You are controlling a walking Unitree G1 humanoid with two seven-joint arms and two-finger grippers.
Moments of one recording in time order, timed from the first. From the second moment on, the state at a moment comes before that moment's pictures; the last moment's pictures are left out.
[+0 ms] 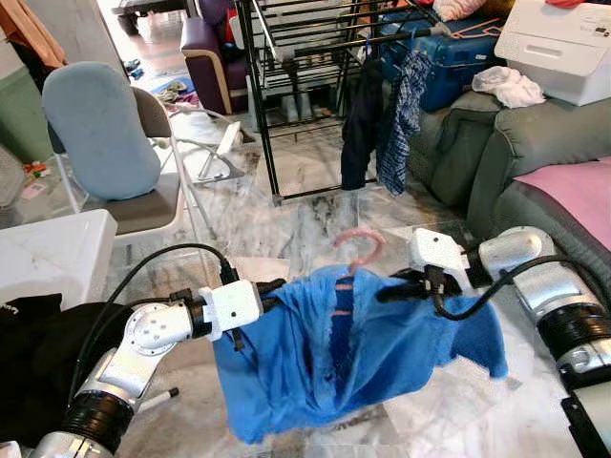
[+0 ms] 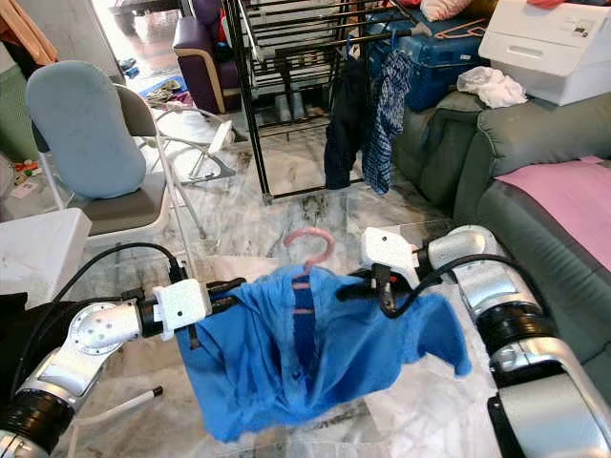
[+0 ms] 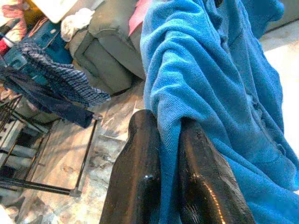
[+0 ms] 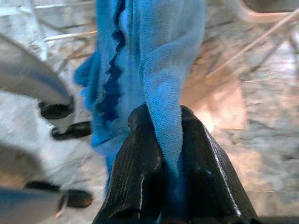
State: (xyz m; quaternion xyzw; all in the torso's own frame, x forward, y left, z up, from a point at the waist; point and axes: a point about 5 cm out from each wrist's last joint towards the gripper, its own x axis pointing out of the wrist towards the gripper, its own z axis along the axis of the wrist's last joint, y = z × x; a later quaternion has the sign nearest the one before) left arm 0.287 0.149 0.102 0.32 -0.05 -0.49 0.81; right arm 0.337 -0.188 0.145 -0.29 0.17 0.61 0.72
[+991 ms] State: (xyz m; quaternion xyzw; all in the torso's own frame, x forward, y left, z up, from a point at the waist) left arm 0.295 0.152 0.104 0.22 -0.06 -0.36 0.90; right arm 0.355 -0.190 0.130 -0.25 0.12 0.38 0.88
